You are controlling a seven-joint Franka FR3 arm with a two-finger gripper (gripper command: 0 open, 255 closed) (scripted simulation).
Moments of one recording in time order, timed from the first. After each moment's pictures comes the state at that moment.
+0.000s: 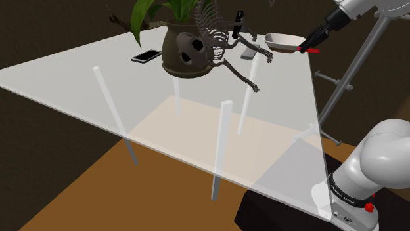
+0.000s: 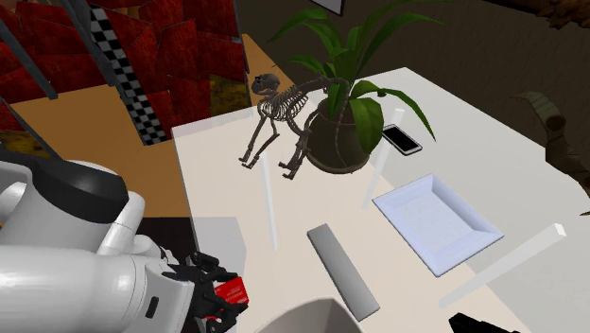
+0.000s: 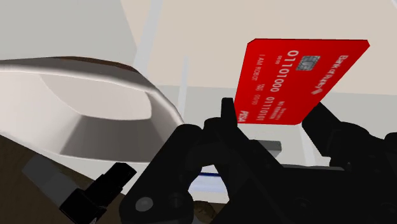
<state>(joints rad) 0.03 -0.70 -0.55 -2.27 0.12 2.01 -0.97</state>
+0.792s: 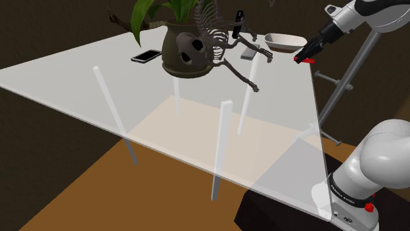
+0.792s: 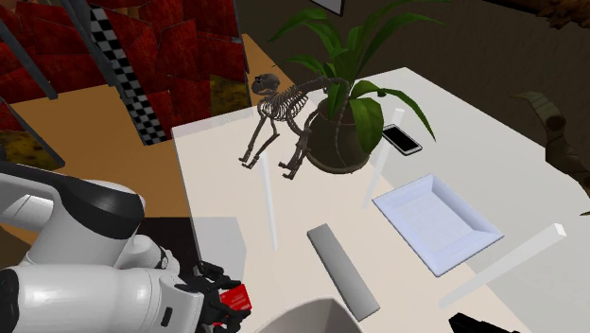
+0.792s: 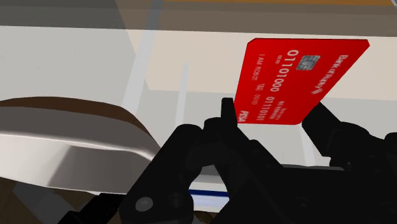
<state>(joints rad) 0.02 -0.71 -0.57 -2.38 0.12 2.11 -1.01</state>
